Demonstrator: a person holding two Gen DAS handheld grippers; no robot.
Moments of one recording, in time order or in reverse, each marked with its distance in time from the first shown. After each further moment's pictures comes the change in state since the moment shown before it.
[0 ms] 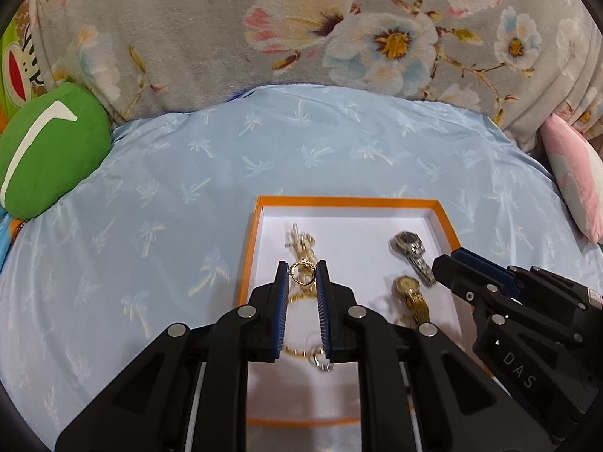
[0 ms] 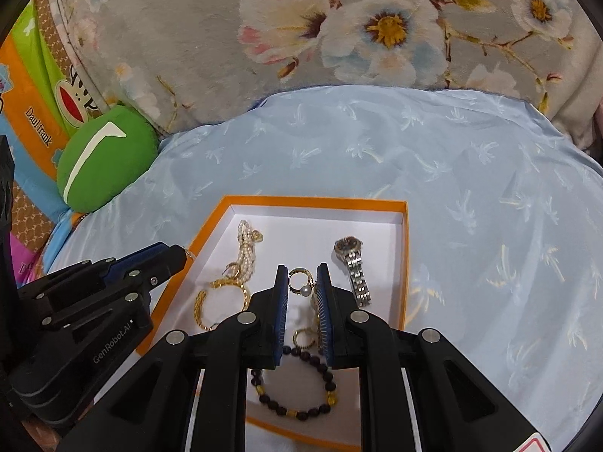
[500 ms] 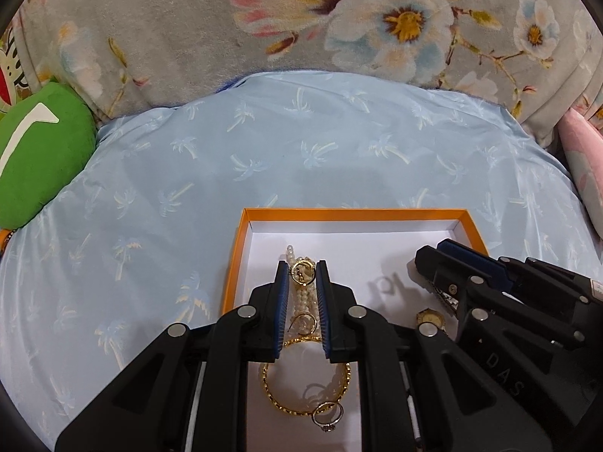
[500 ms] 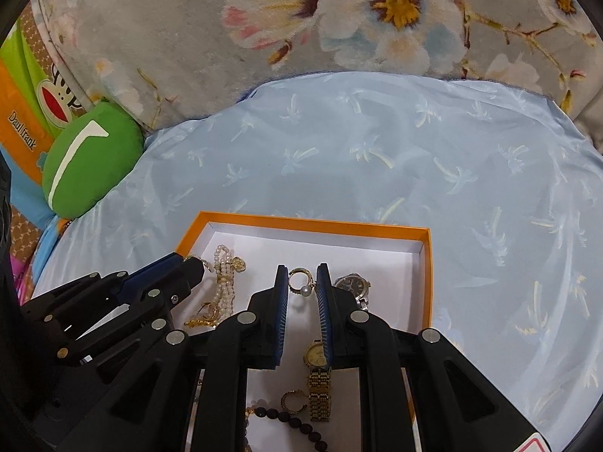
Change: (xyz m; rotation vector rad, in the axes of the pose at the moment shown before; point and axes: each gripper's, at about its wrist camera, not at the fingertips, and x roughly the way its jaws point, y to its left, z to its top) left arm 0.051 -0.005 0.014 0.007 0.037 0.015; right arm 0.049 -0.005 0.020 0.000 0.046 -0.006
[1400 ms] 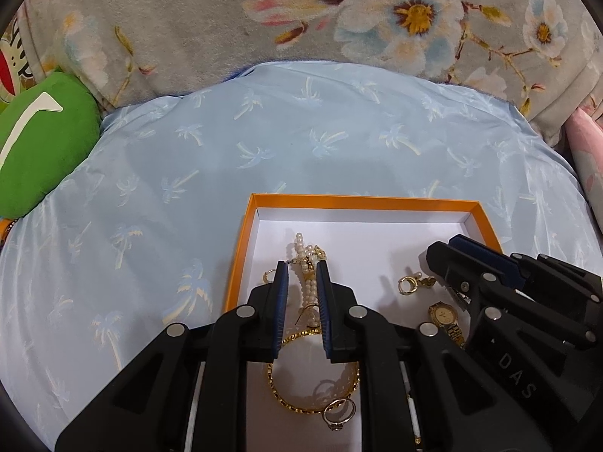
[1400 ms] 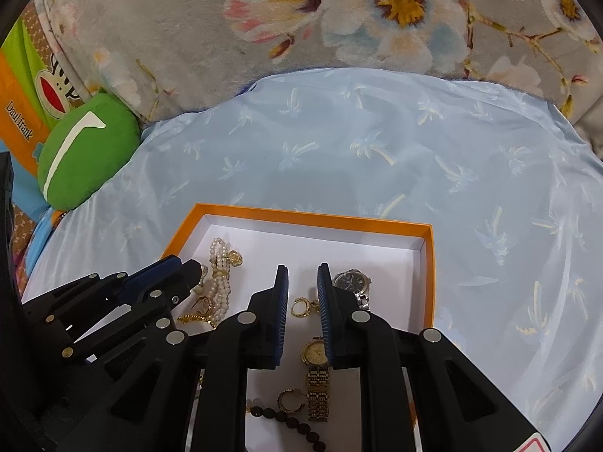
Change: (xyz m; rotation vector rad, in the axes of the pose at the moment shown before) left arm 0.005 0.004 -0.007 -0.019 0.016 0.019; right arm -0.001 0.005 -0.004 -0.019 -0.003 -0.021
